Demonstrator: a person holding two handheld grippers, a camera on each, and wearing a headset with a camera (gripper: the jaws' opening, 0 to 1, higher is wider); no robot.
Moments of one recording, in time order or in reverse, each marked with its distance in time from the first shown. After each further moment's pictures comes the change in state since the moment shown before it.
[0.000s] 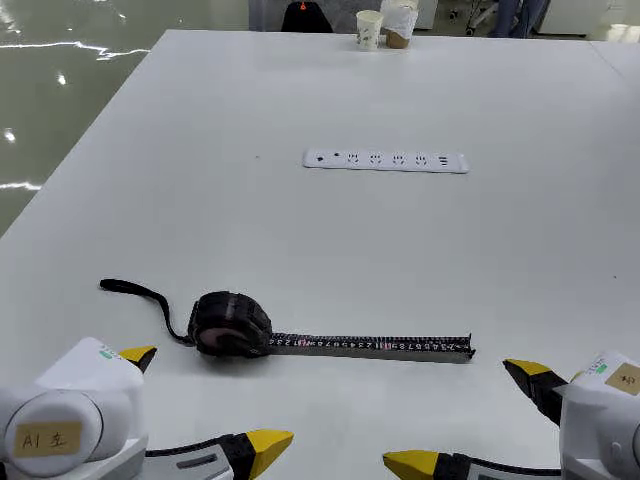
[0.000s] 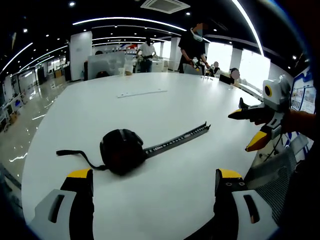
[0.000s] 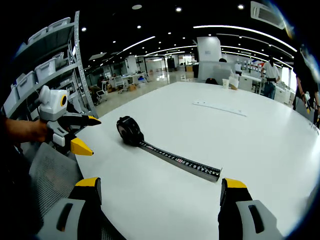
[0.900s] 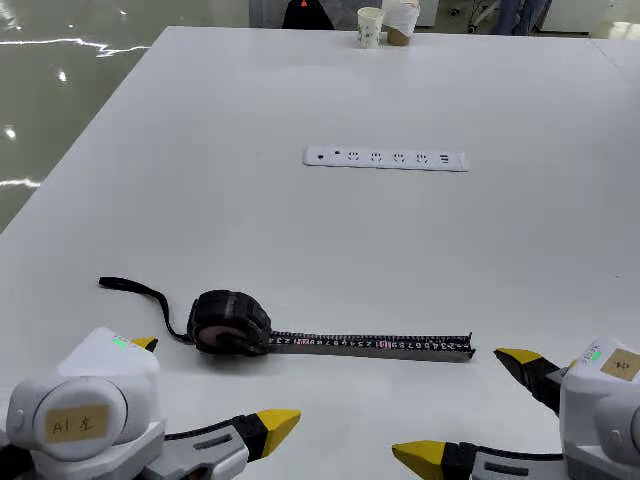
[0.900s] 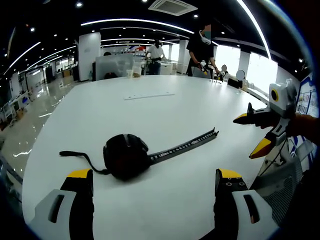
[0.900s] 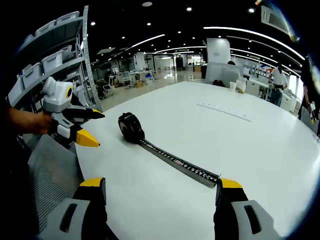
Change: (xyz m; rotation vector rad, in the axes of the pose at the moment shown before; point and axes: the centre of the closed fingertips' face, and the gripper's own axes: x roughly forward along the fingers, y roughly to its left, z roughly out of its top) left arm 0.013 0.006 0.009 -0.034 -0.024 0.073; right arm 0.007 -0.011 0.002 -0.078 0.021 0.040
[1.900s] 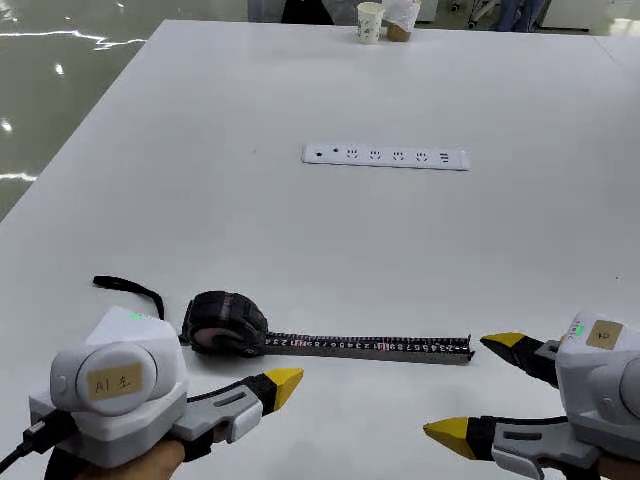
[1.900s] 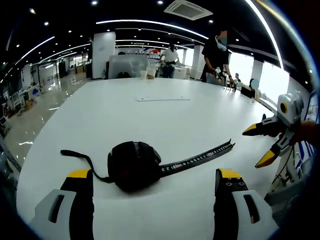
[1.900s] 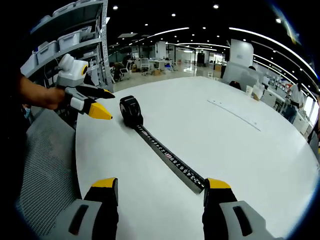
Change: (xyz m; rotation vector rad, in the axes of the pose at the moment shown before) left arm 0.033 0.019 0.008 -0.087 -0.031 0.092; right arm 0.014 -0.032 -0.014 -0.186 0.095 0.095
